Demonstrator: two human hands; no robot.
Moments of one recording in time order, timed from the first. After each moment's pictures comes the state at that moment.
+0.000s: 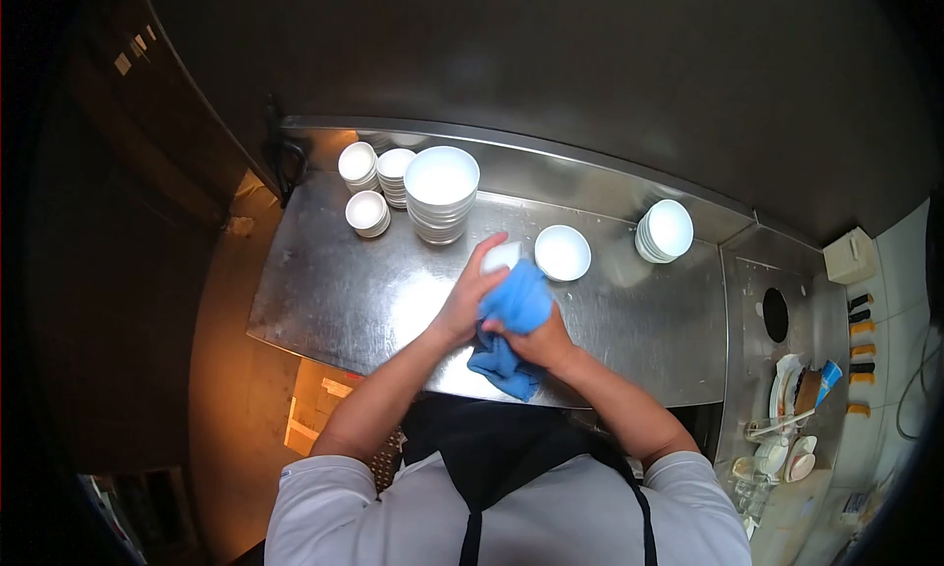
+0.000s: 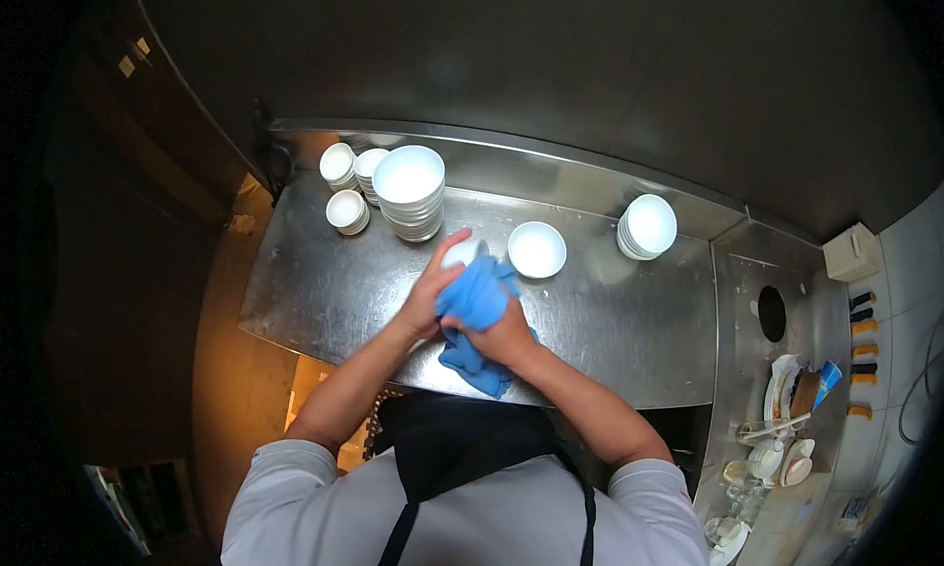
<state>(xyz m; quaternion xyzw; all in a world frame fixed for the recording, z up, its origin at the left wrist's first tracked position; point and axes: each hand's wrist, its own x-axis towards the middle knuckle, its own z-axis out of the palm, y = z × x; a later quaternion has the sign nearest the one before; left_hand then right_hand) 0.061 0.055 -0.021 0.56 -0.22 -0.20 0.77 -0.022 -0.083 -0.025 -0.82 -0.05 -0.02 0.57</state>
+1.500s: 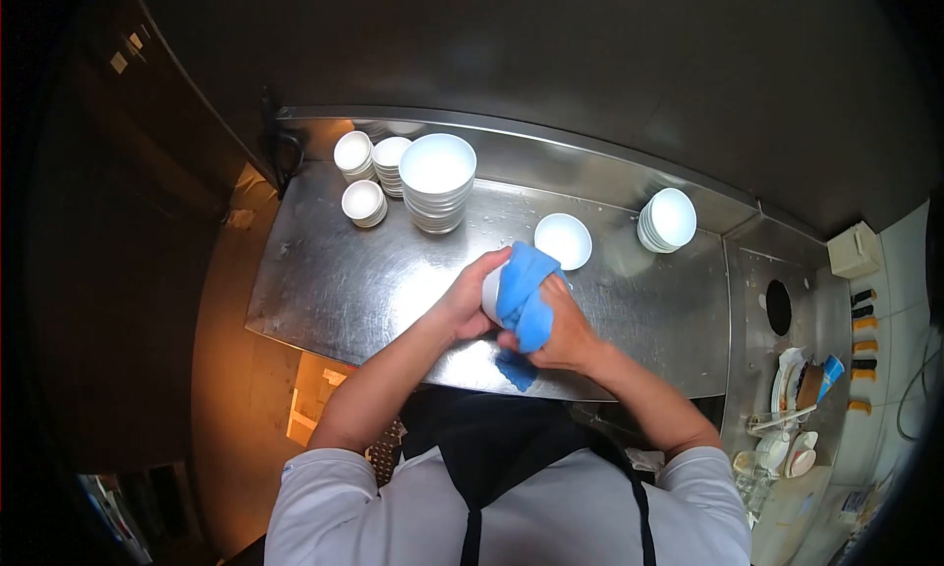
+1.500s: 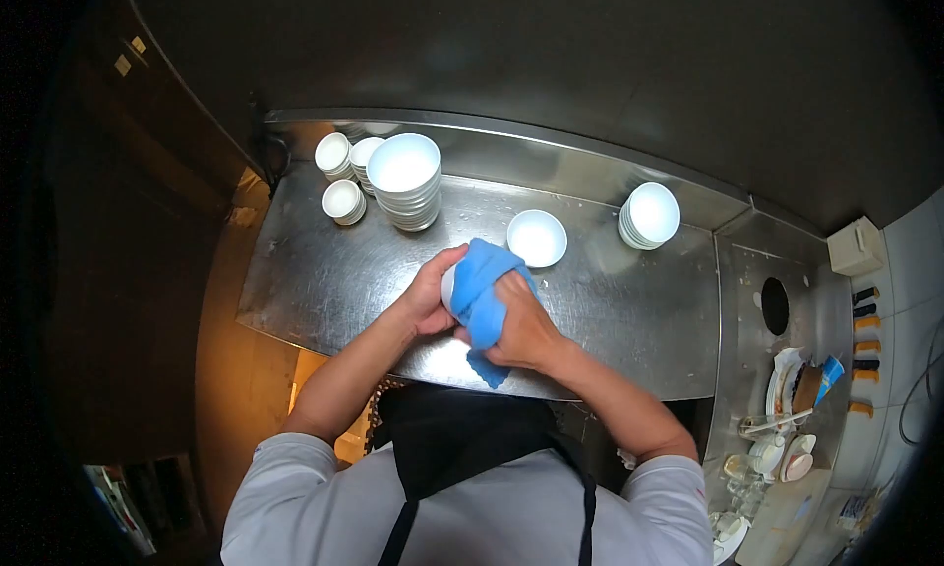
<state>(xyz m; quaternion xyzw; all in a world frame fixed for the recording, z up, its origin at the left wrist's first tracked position) 0.058 0.052 -0.004 0.32 0.01 -0.53 0.79 -0.031 -0.109 0.015 -0.90 -0.25 -0.12 0.34</state>
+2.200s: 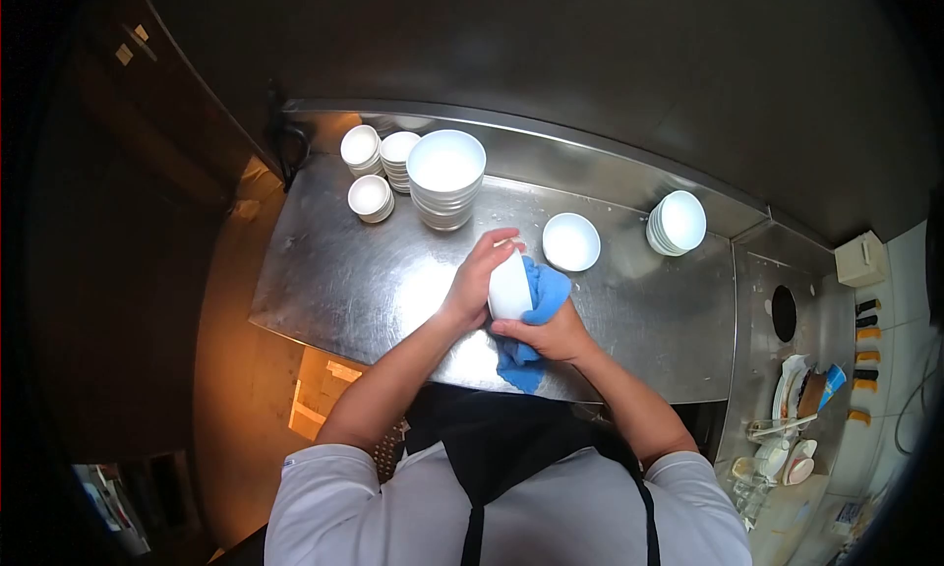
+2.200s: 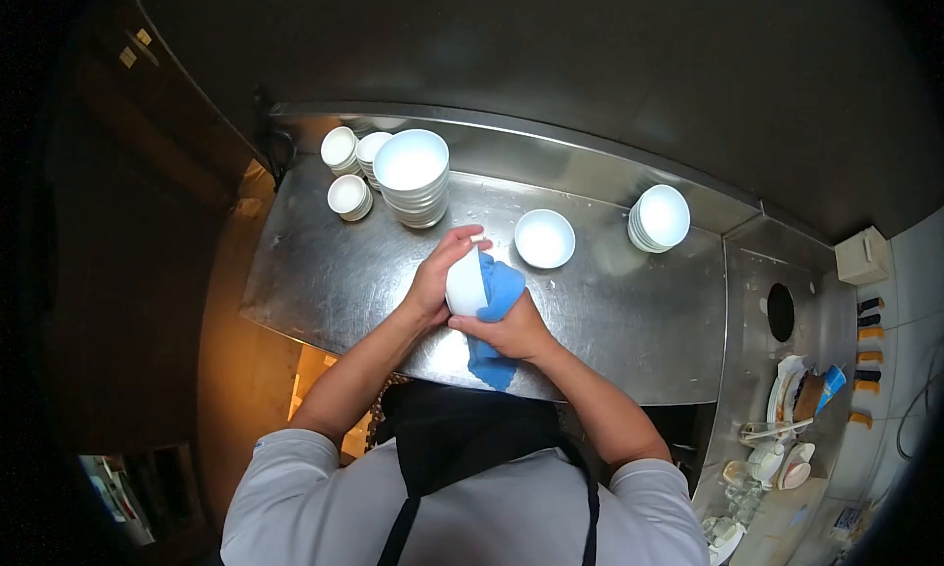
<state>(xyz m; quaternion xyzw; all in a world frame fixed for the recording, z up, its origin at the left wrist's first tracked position) 0.061 0.044 -0.021 0.46 -0.02 -0.31 0.83 -0.024 -0.092 0.004 -0.74 -0.04 0.05 0.67</state>
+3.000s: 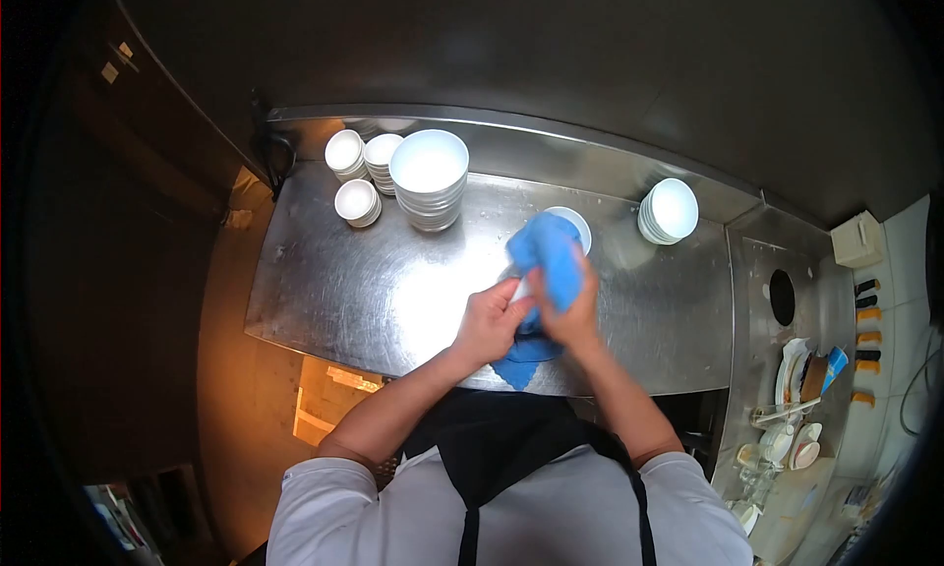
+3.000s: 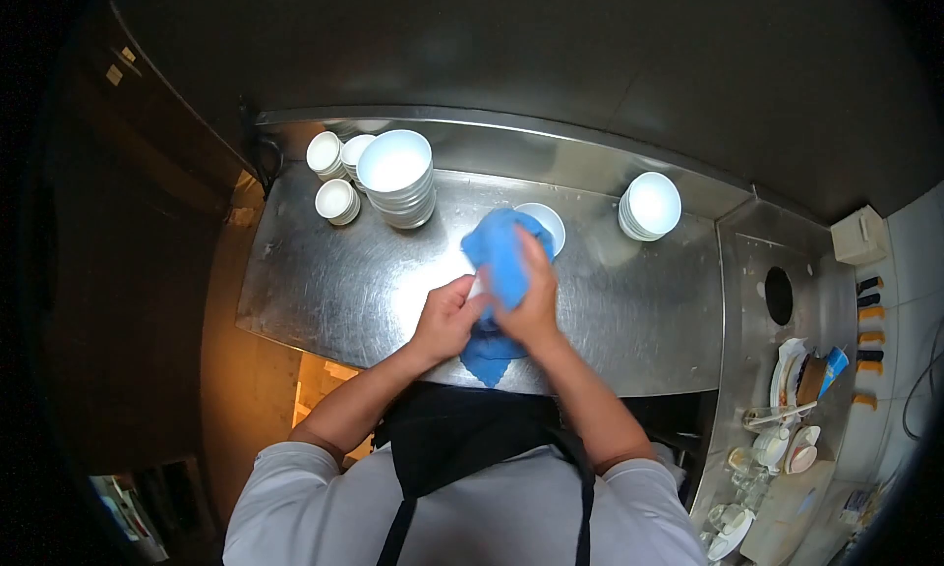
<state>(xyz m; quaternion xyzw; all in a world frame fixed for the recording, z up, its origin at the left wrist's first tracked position) 0.010 0.042 -0.027 0.67 -0.18 -0.24 0.68 -0.013 -0.106 0.000 -0.81 0.02 -0.26 0.53</state>
